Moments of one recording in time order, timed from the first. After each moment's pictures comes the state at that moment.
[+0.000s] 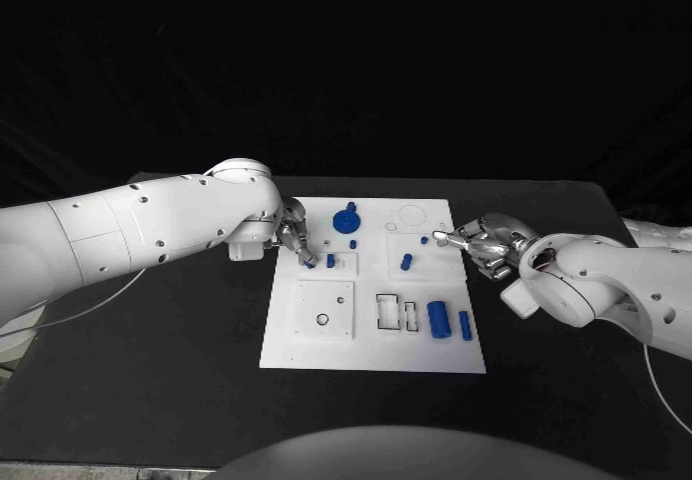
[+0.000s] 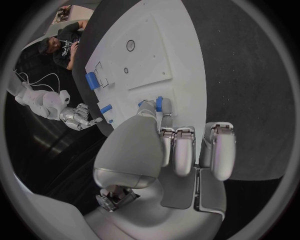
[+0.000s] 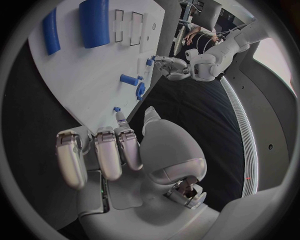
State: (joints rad) left arm 1.39 -0.57 -0.21 1.26 -1.01 0.29 -0.59; left_hand 1.47 0.06 -0.10 0.29 0.63 1.08 0.03 0.23 0.85 1.45 -0.01 1.57 1.38 1.46 -0.07 1.57 1.31 0.01 1.47 0.07 1.57 1.31; right arm 1.24 -0.98 -0.22 1.62 -0.60 -0.37 -0.13; right_hand 1.22 0.17 -0.13 0.28 0.15 0.83 0.21 0.08 0.08 1.46 0.15 1.57 1.31 1.47 0.09 1.57 1.31 0.01 1.47 0.20 1.57 1.31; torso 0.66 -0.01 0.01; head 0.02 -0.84
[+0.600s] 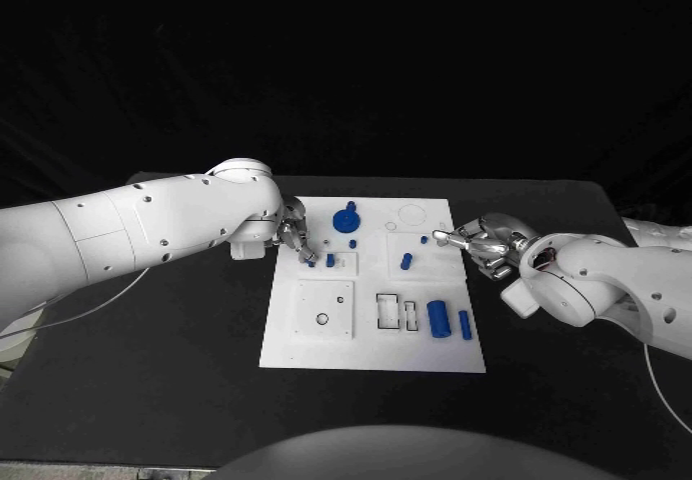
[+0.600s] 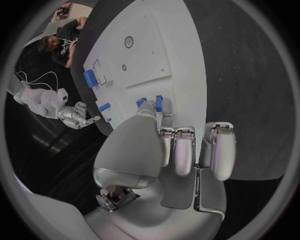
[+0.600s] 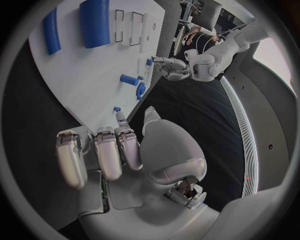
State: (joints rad) left arm 1.39 -0.56 -0.21 1.24 -1.01 0.27 -0.60; left_hand 1.47 0.06 -0.10 0.29 0.63 1.08 0.03 0.23 0.85 1.45 -0.01 1.57 1.38 1.46 -0.07 1.57 1.31 0.01 1.47 0.07 1.57 1.31; right arm 1.24 -0.98 -0.22 1.62 -0.60 -0.37 -0.13; right_hand 1.22 0.17 -0.13 0.28 0.15 0.83 0.21 0.08 0.08 1.46 0.15 1.57 1.31 1.47 0.09 1.57 1.31 0.01 1.47 0.20 1.57 1.31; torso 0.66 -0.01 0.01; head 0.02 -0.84
